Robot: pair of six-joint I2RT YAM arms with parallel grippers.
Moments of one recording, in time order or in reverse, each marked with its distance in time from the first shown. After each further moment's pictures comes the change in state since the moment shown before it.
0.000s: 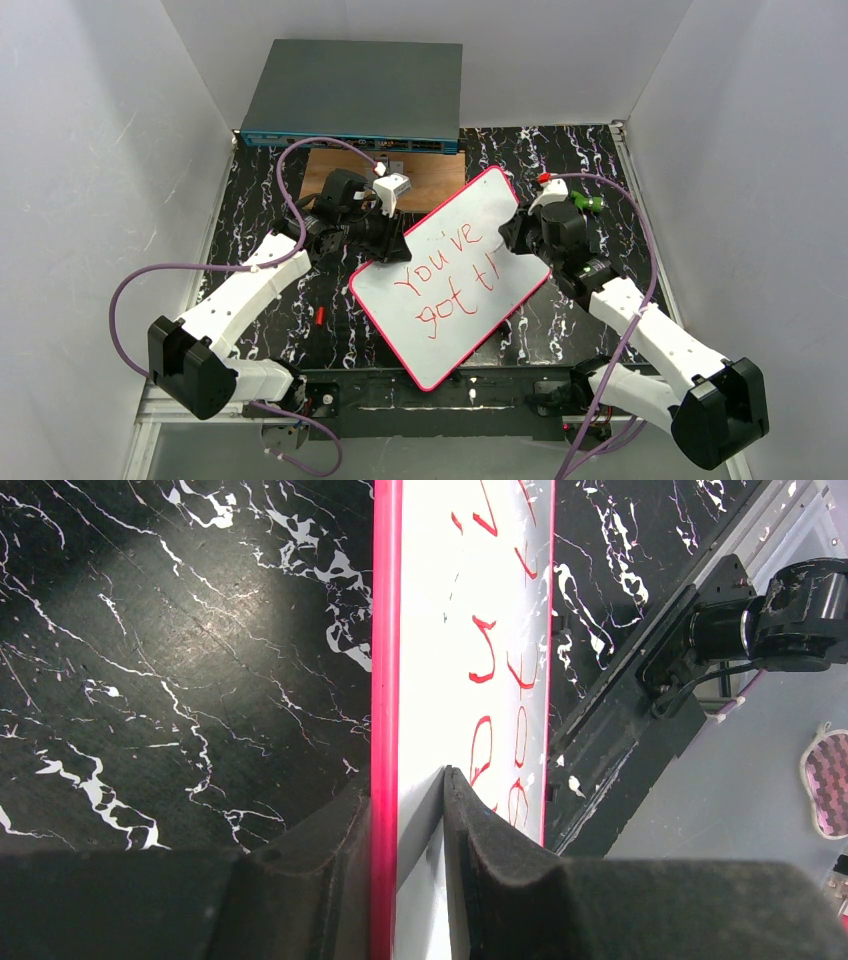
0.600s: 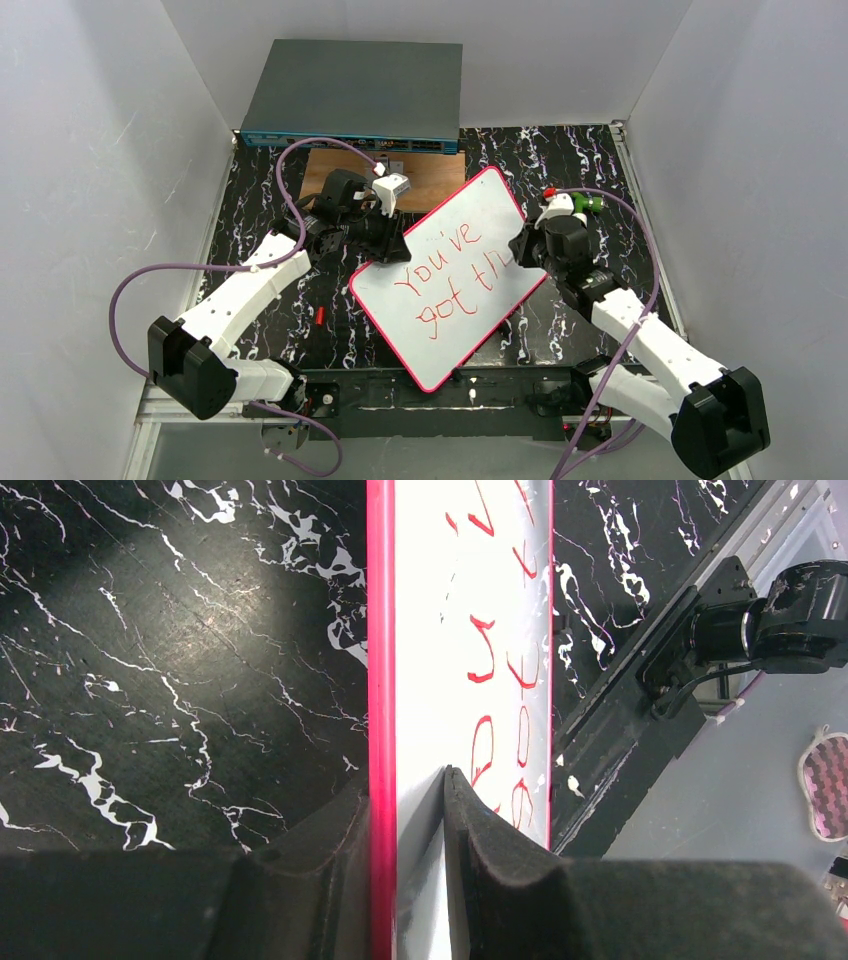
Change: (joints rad) left arm 0.000 -0.001 0.000 -0.004 -0.003 -0.006; right arm -0.037 -0.038 -0.103 -0.006 0.012 -0.012
